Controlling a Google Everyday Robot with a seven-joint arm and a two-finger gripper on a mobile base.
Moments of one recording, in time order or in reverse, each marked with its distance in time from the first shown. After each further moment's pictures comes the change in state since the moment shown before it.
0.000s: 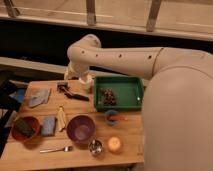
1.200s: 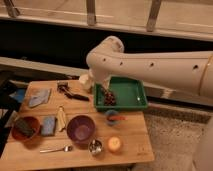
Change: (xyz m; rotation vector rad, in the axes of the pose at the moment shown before) arm 0.046 -0.089 -0.071 0.134 -0.048 0.220
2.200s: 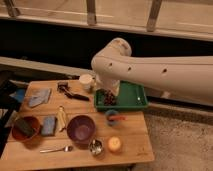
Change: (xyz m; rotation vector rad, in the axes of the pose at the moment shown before) arm 0.038 -0.055 -0.041 0.119 0.008 0.069
